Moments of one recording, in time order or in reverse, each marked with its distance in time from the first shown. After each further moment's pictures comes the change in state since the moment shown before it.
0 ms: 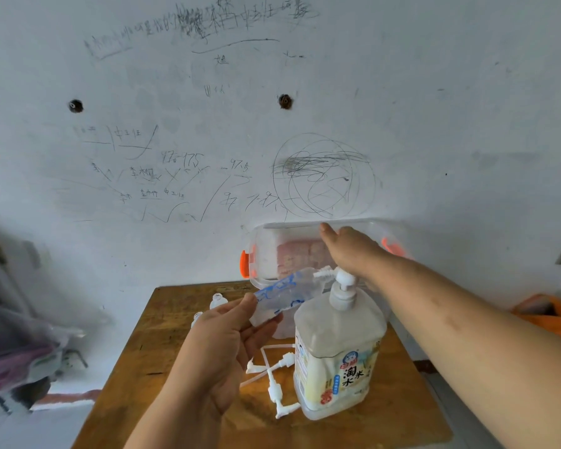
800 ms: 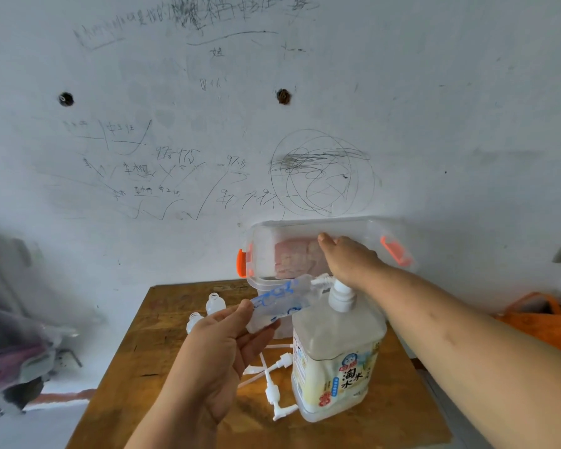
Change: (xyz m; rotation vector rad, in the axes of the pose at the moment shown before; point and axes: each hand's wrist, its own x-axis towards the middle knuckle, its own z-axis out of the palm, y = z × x) left_hand 0.006 -0.005 -0.004 -0.020 0.001 -0.032; right_hand 0.000 0.005 0.012 -0.147 -0.044 -0.030
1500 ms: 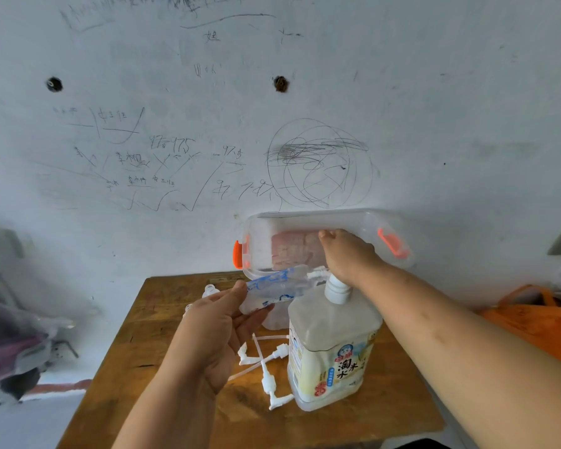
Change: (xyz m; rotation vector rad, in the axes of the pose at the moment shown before) left_hand 0.012 0.007 0.006 -0.025 0.025 0.000; right_hand 0.007 0.006 0.012 -0.049 0.053 -0.035
